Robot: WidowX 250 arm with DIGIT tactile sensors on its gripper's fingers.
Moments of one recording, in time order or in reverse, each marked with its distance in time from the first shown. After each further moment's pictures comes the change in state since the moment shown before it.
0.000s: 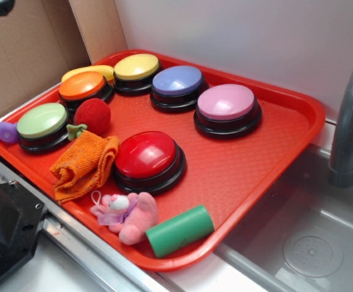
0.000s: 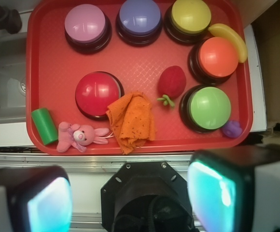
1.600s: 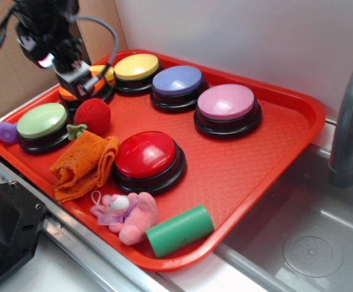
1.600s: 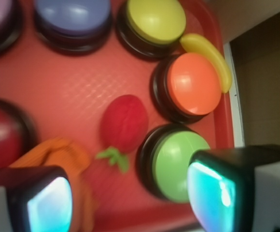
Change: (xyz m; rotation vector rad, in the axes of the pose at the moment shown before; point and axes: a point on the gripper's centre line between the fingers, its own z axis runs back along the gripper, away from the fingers) arm 0.063 0.065 -0.135 0.302 -0.033 0.006
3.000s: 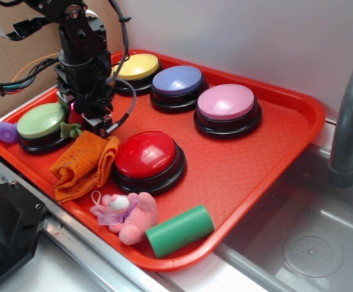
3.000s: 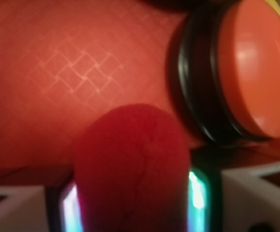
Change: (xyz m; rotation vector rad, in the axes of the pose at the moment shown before) arm 0.008 0.001 -0.075 0.028 0.125 0.004
